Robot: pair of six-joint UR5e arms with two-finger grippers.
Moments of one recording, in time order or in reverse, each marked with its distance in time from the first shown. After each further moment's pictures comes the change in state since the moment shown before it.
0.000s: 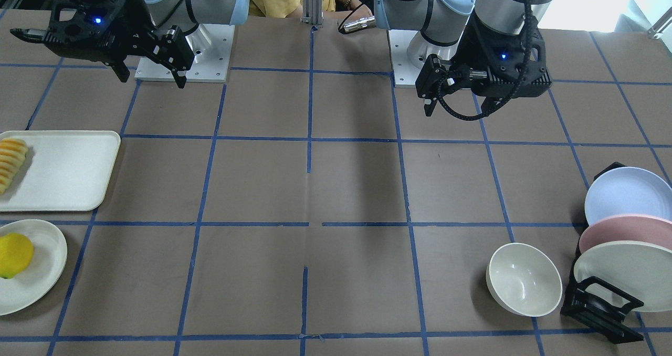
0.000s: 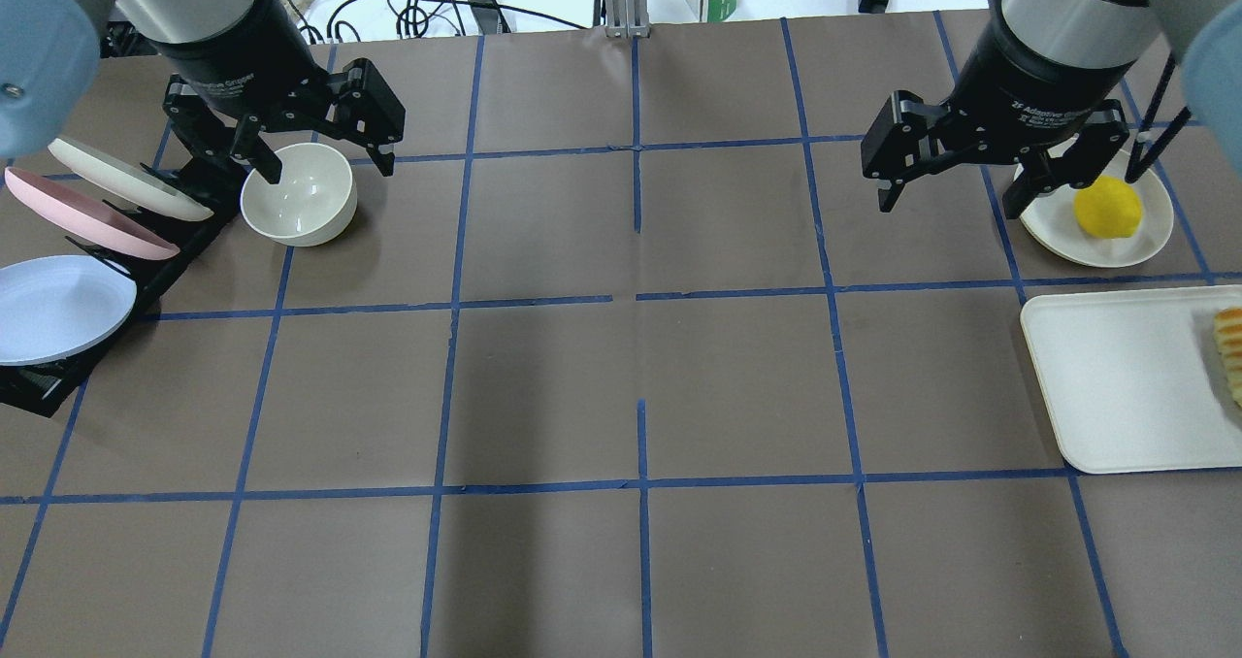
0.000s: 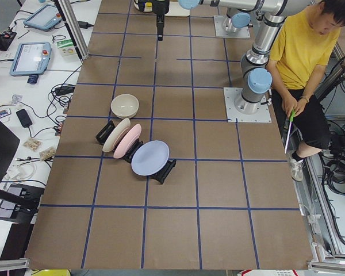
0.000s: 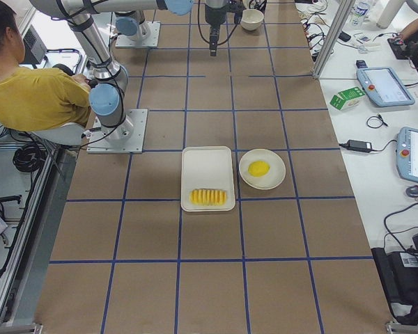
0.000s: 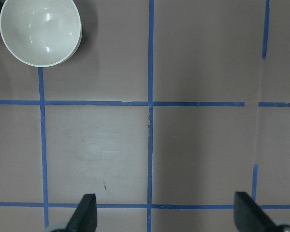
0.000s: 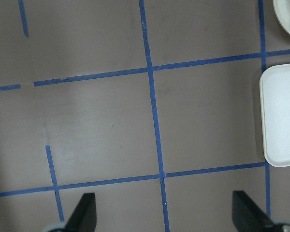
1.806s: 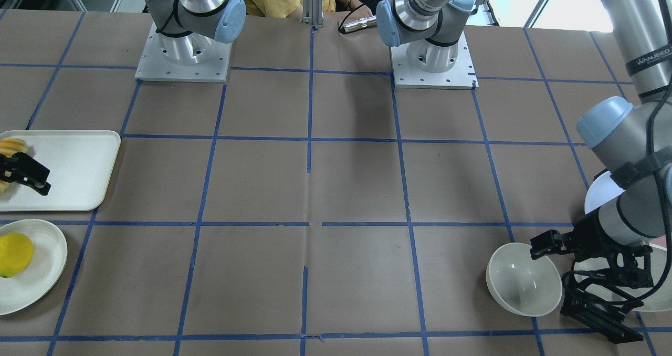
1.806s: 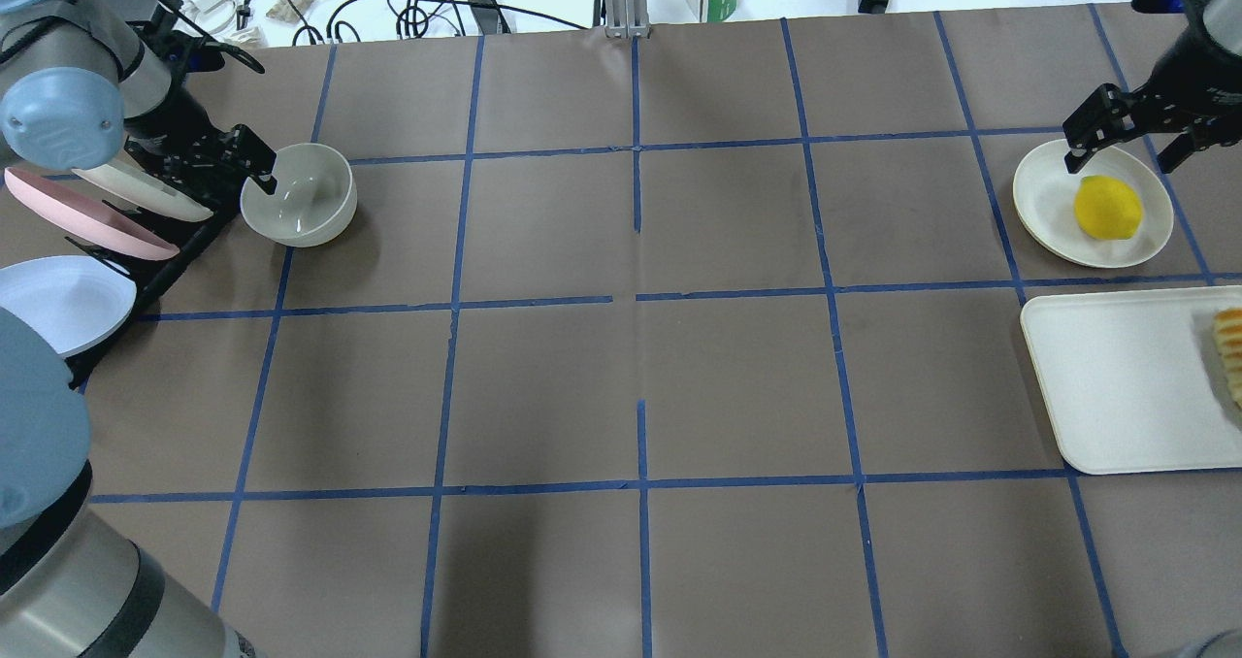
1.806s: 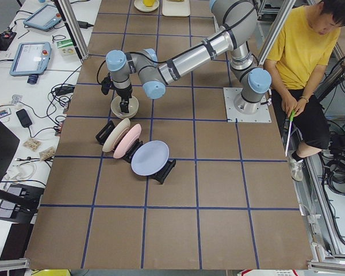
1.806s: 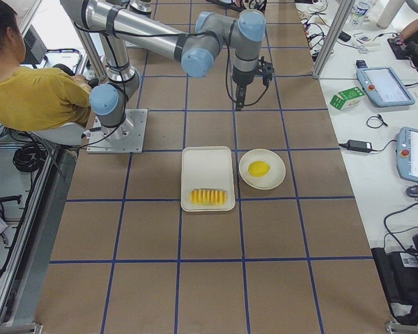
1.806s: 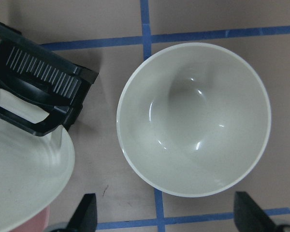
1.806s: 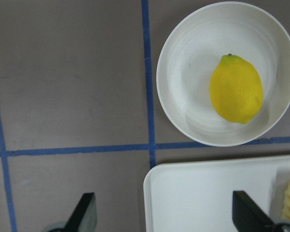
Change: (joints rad) left arm 0.394 -0.501 0.017 0.438 -0.029 0.475; right arm -0.437 0.341 0.009 -0.370 -0.004 -0.519
